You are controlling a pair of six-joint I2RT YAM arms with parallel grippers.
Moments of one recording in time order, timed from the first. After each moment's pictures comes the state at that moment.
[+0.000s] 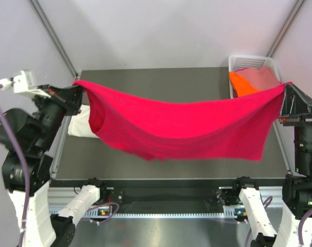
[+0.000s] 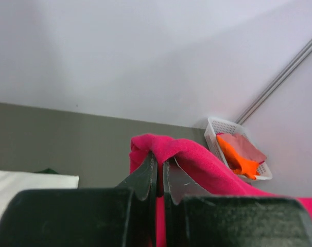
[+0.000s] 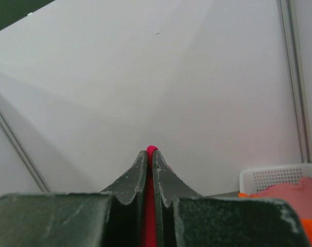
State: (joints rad) left arm -0.16 0.85 1.75 -0.76 0.06 -0.44; right arm -0.11 0.54 1.39 -0.30 -0.10 0.44
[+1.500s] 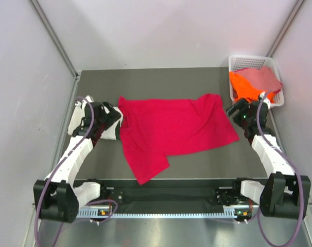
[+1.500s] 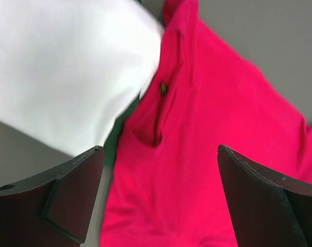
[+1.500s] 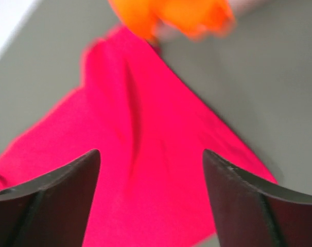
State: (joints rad) left arm -0.11 1.12 0.80 -0.31 -0.12 -0.76; right arm -0.09 1.14 0.72 -0.11 -0.04 0.63
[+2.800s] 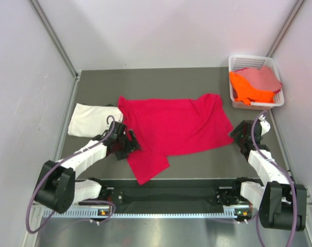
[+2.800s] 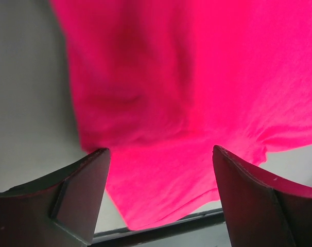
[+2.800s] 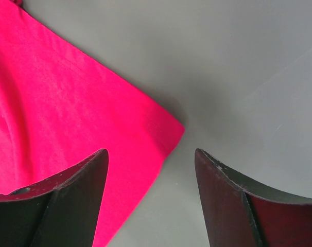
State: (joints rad) left arm -0.40 1.19 0.54 -0.41 0.12 -0.84; right arm -0.09 1.01 0.40 -0.14 0.19 0.67
